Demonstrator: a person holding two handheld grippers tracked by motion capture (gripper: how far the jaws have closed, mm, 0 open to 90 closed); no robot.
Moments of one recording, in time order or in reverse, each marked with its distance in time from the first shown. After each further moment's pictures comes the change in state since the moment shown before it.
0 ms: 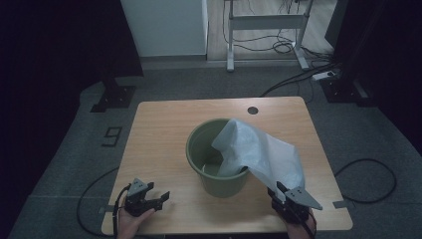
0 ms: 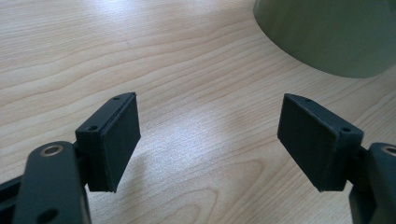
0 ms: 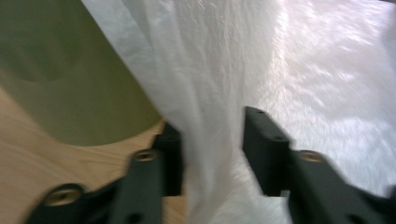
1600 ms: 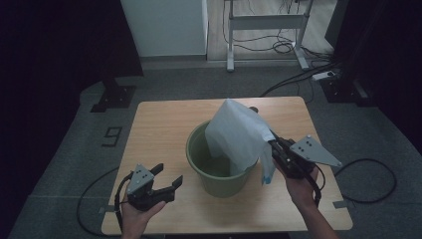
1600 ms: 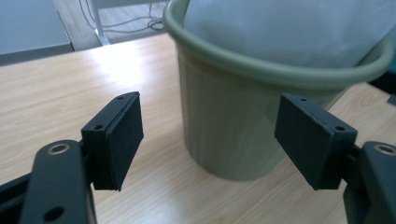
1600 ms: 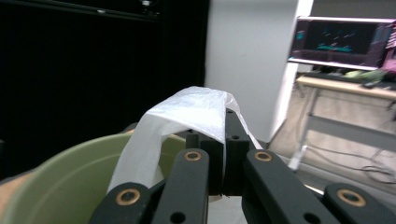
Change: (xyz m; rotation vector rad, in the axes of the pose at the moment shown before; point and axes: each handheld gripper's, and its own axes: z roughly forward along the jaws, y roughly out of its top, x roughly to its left) left arm -0.092 0.101 -0.074 -0.241 -0.007 0.081; right arm 0.014 0.182 -0.022 -0.378 0.181 -0.105
